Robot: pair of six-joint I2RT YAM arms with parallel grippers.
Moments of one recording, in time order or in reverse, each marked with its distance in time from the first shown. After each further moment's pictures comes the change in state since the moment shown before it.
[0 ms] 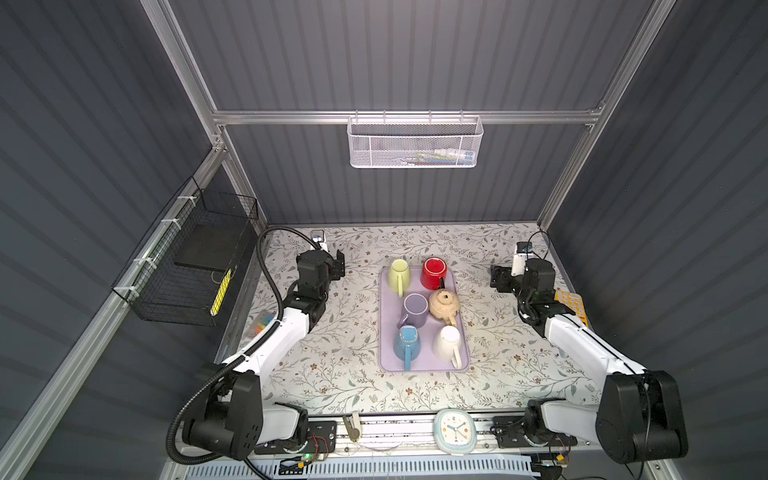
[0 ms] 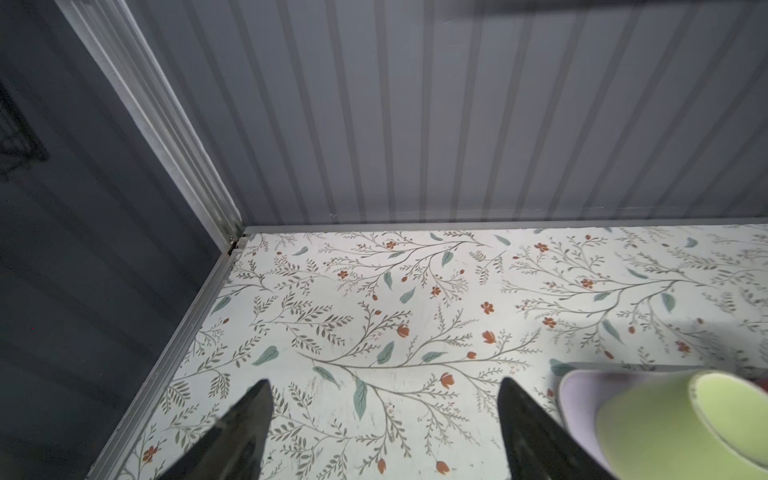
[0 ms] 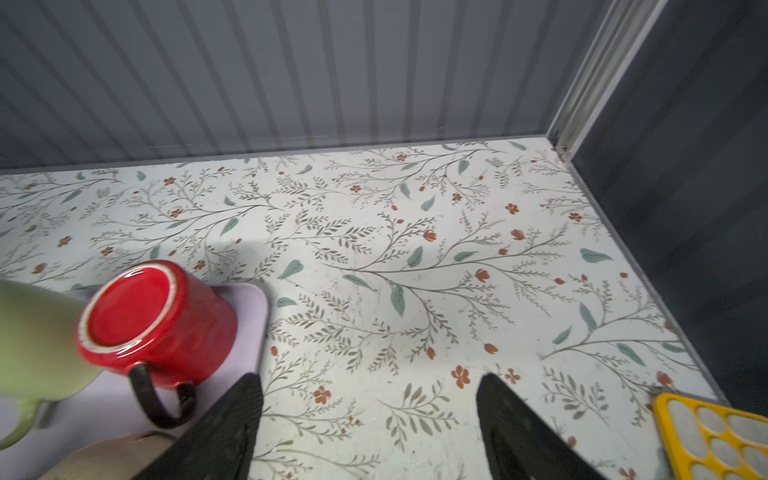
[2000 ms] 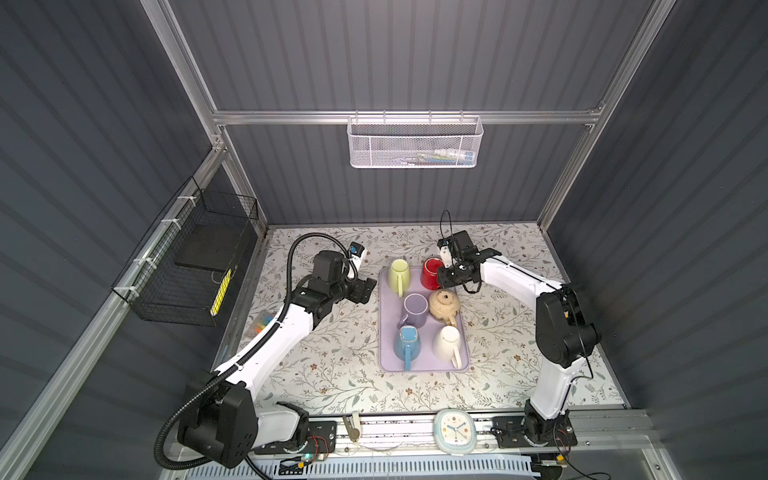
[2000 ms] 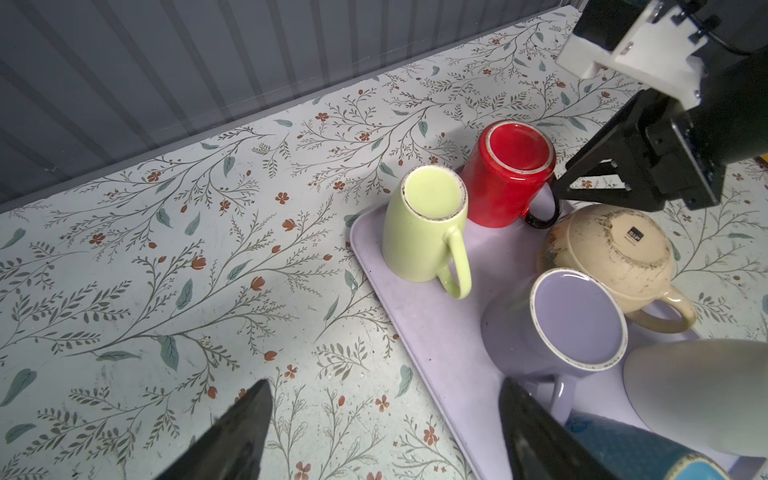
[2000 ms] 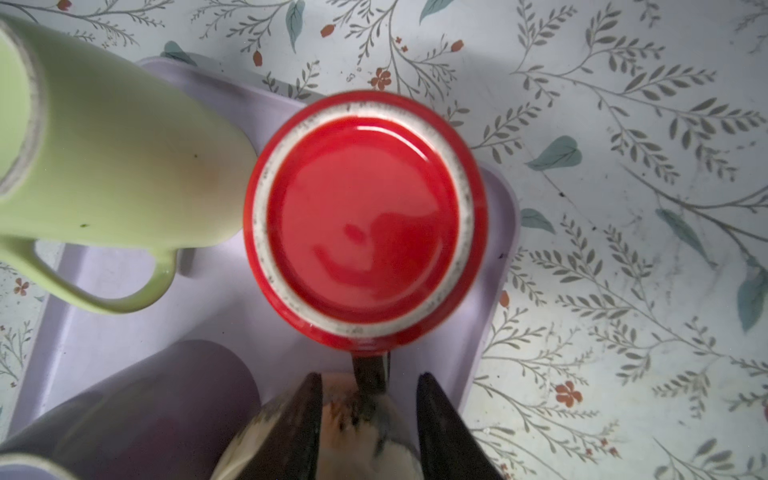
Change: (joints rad) left arm -0.116 -0.024 0.079 -0.405 0.443 0.116; right arm 0.325 0.638 0.685 -0.642 -0.072 0.019
